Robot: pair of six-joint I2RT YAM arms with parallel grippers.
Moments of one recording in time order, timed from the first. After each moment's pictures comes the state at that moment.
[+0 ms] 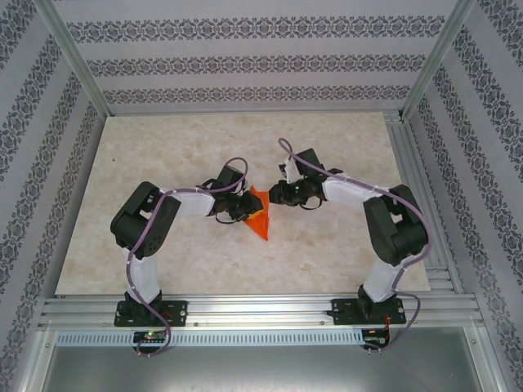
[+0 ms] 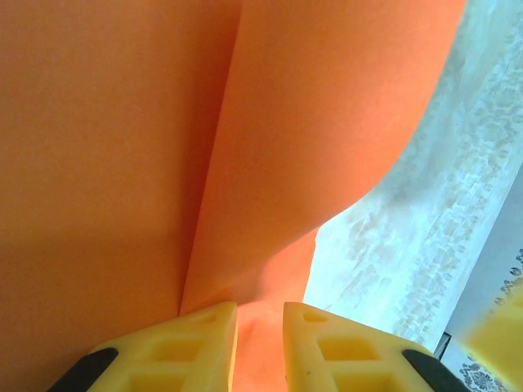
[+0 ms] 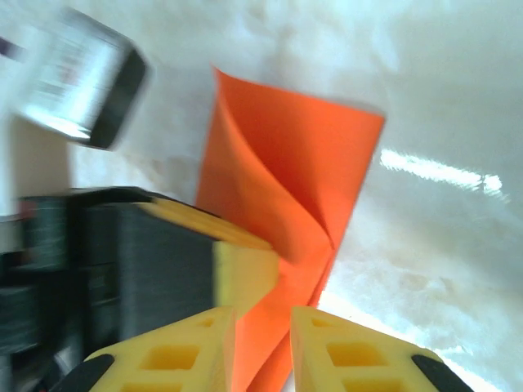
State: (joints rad) left arm -0.56 1.92 1.00 -0.02 0.50 -1.05; right arm 0.45 1.74 1.06 -0.31 -0.56 0.42
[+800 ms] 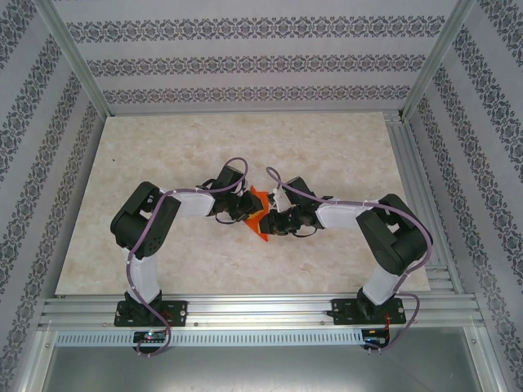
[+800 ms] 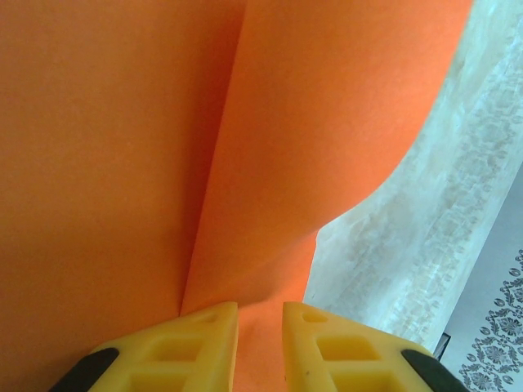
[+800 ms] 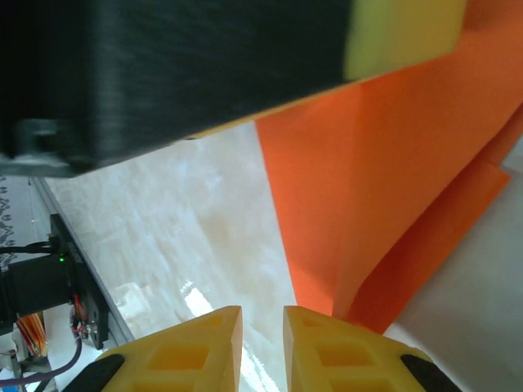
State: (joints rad) left arm -0.56 1.92 1.00 -0.02 0.50 -1.06; right arm 0.61 1.73 0.80 -0.08 -0.68 0.54
